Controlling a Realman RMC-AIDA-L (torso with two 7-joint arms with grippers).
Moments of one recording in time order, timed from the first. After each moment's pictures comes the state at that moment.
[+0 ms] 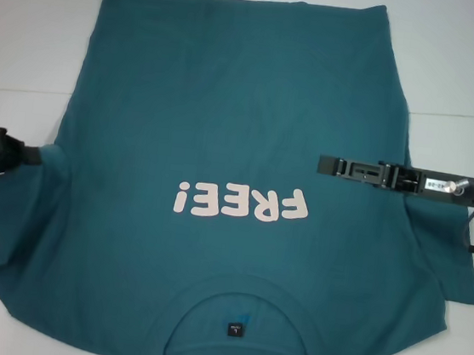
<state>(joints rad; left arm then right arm) -0.67 -1.97 0.41 0.70 2.37 1.33 -2.42 0.61 1.99 -0.79 -0.59 -1.88 -1.30 2.03</state>
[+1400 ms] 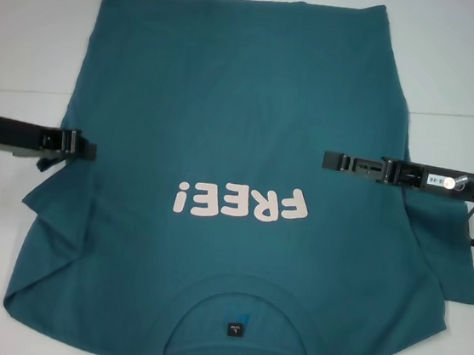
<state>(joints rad) -0.75 -2.02 0.78 0.78 2.39 1.17 -2.43 0.62 1.99 -0.79 -0.59 -1.88 -1.25 2.00</state>
